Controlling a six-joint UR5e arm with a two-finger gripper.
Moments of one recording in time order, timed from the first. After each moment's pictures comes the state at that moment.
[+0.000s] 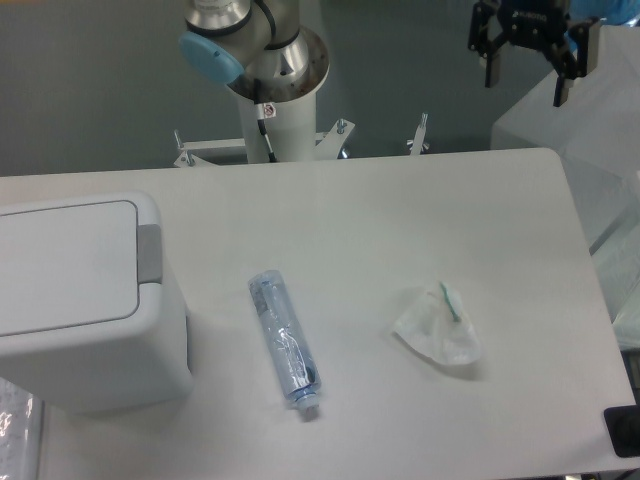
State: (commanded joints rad) arm 3.00 -1.50 -1.59 -1.32 1.34 1.72
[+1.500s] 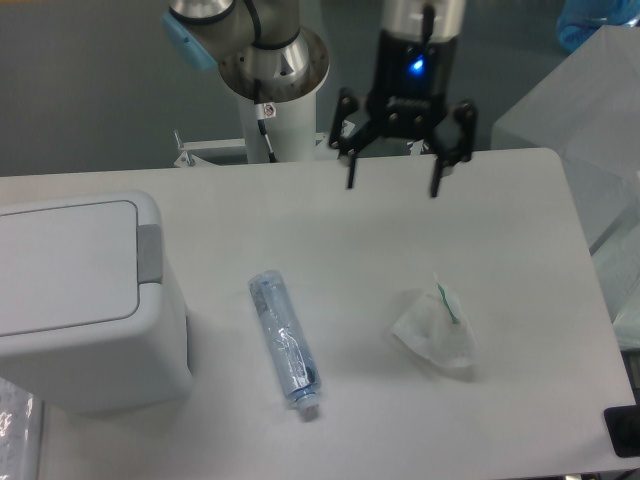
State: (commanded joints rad) arm 2.57 -1.59 -1.58 -1.11 1.12 0.41
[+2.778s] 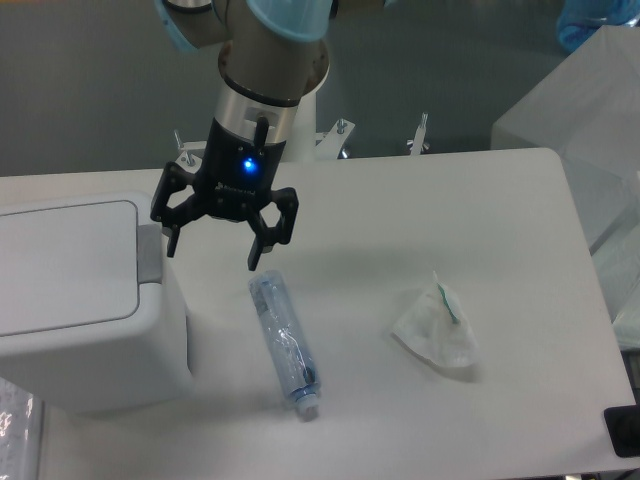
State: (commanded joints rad) arm 2.33 -1.67 -1.62 -1.06 1.09 0.17
